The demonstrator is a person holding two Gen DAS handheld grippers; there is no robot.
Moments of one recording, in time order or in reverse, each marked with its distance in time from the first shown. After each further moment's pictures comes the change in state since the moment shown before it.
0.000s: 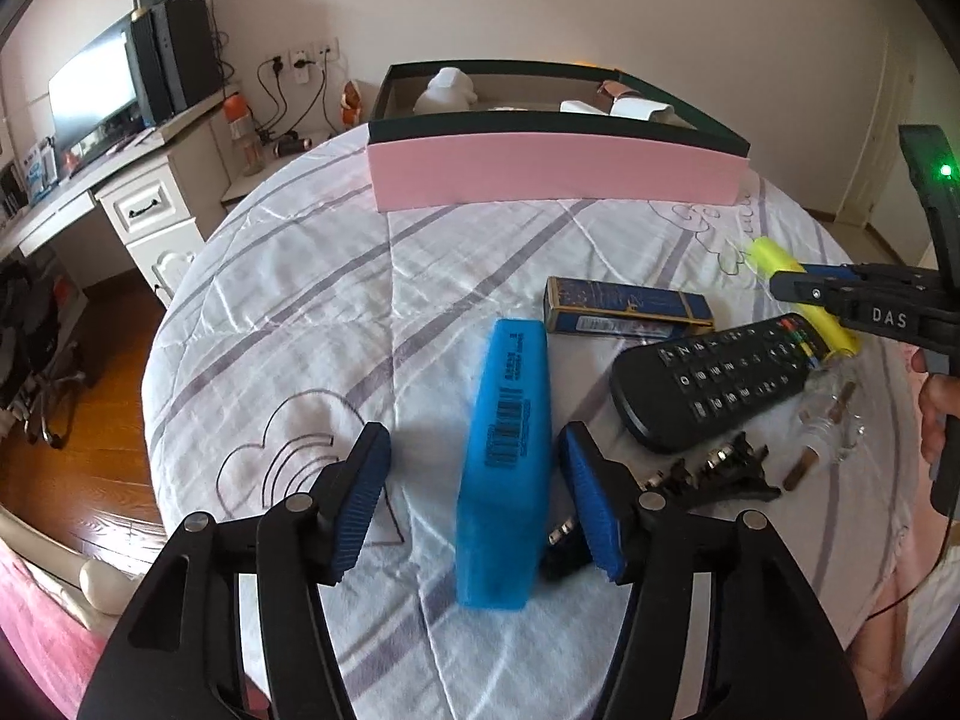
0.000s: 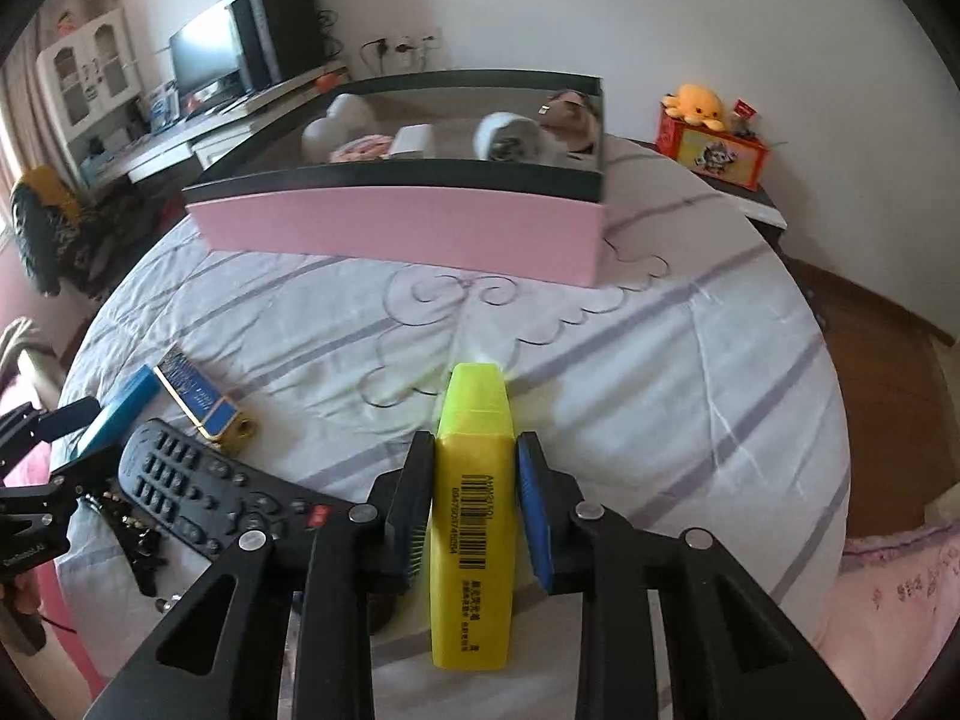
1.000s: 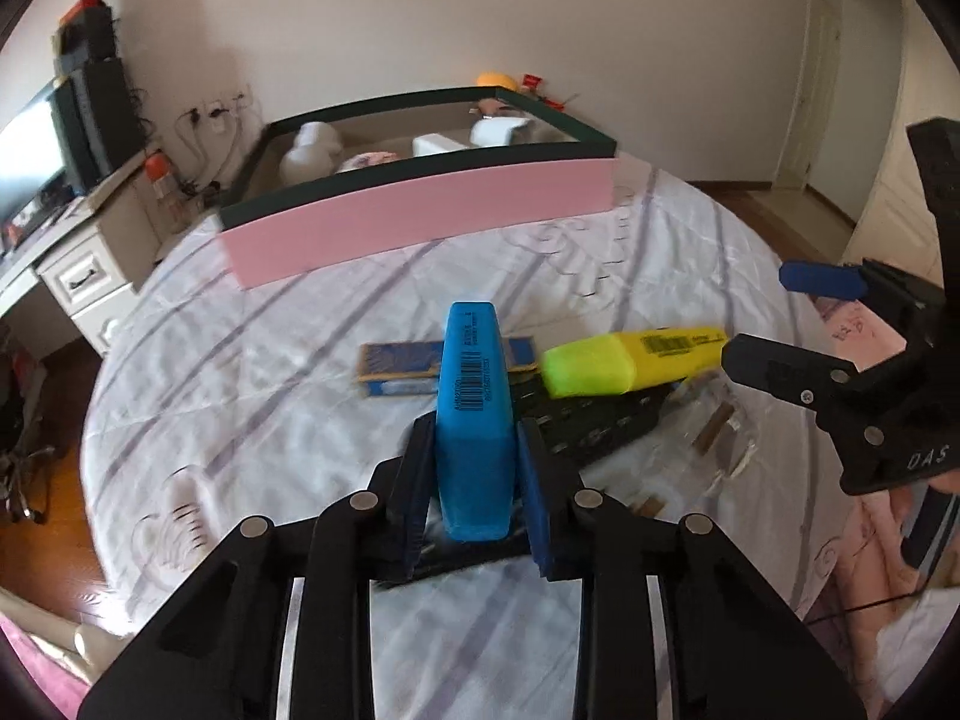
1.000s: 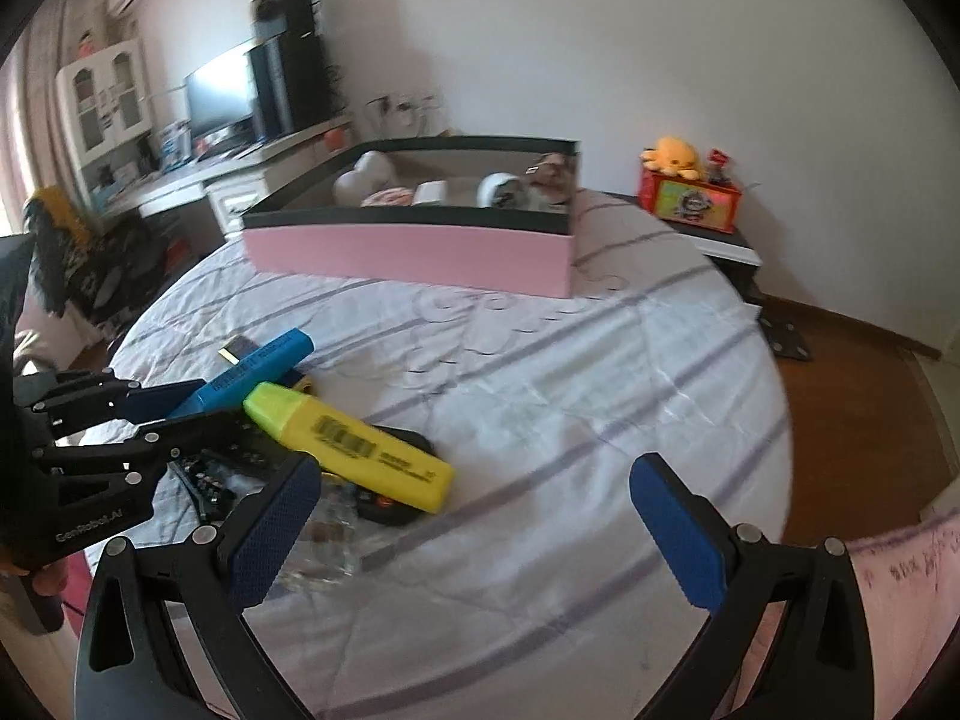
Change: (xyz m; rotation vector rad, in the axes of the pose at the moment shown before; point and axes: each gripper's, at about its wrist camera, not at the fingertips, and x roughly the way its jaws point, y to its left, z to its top) left arm -0.016 -0.058 0.013 0.137 -0.036 -0.099; right arm -0.052 0.022 -0.032 -0.038 -0.148 0.004
